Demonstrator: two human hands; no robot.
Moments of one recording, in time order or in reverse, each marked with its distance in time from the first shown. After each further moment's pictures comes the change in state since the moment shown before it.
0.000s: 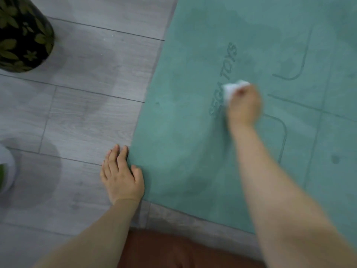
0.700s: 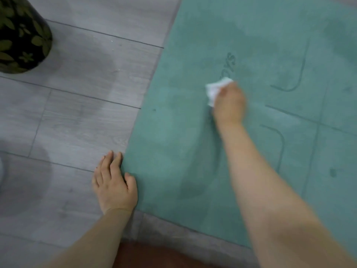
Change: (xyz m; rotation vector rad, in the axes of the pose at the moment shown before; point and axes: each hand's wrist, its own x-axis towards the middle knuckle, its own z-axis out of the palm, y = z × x) left_hand -0.001 0.004 -0.001 -0.010 0.036 -0.003; right_hand 0.018 -0.037 0.014 -0.177 -0.143 -0.147
